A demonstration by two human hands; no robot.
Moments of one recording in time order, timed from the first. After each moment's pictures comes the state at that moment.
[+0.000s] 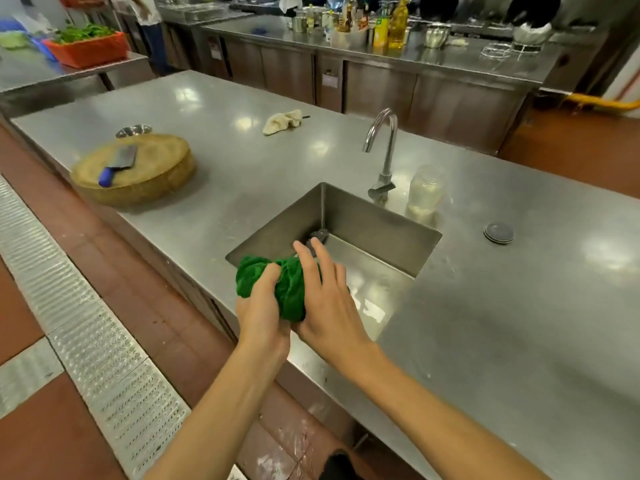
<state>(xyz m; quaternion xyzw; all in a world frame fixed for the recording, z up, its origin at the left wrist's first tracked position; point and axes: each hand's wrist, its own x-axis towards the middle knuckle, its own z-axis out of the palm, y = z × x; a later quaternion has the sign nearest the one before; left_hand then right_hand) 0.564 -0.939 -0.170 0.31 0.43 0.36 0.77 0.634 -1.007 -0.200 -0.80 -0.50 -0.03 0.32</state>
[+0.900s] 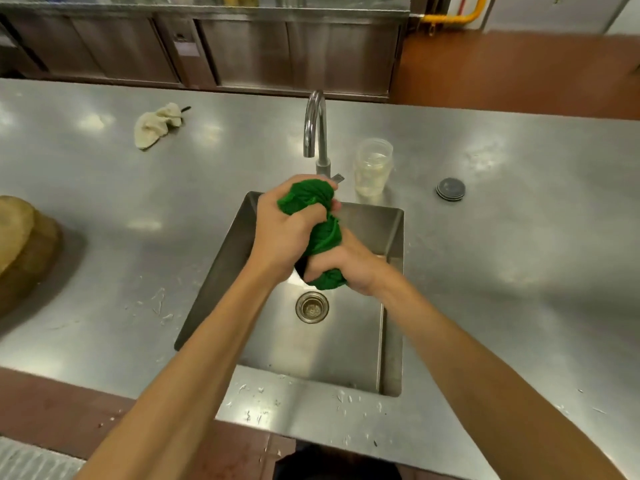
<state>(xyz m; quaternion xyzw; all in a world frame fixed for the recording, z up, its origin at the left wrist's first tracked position) 0.769 -0.781 -0.134 0.65 0.07 0.16 0.74 0.807 -0.888 -0.175 -0.65 -0.22 0.33 0.65</state>
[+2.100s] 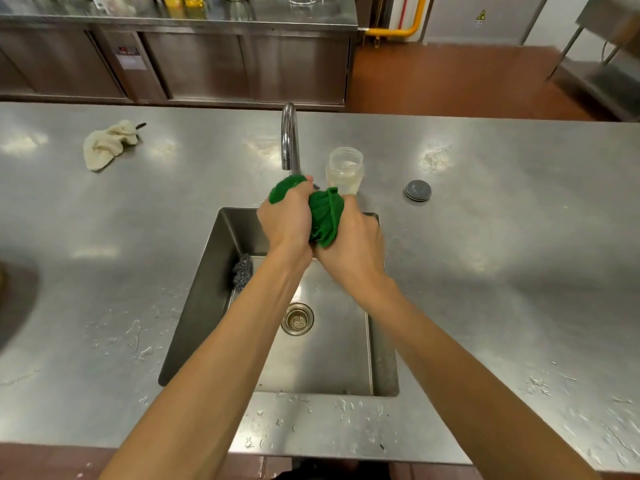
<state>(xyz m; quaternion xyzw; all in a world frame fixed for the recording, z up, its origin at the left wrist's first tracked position) 0.816 -0.792 -0.127 0.49 0.31 0.12 0.80 0.806 -0.876 -0.161 -0.93 -0.06 -0.11 0.35</state>
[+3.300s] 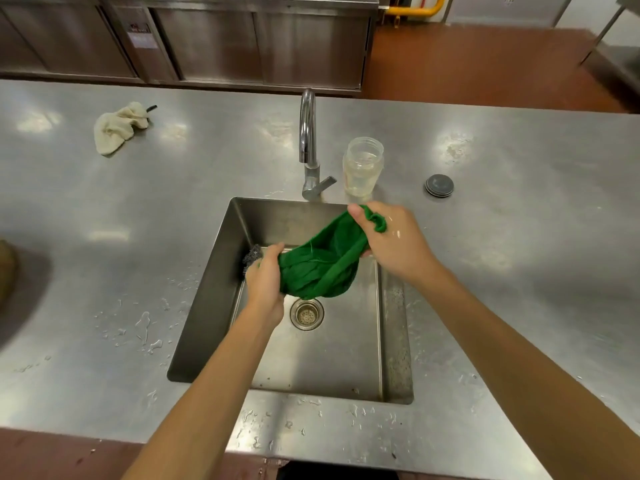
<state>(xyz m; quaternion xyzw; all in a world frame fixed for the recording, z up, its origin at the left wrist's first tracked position) 0.788 -0.729 -0.230 0.49 0.39 0.03 0.78 0.841 -0.908 -0.168 -0.84 -0.14 0.04 0.52</state>
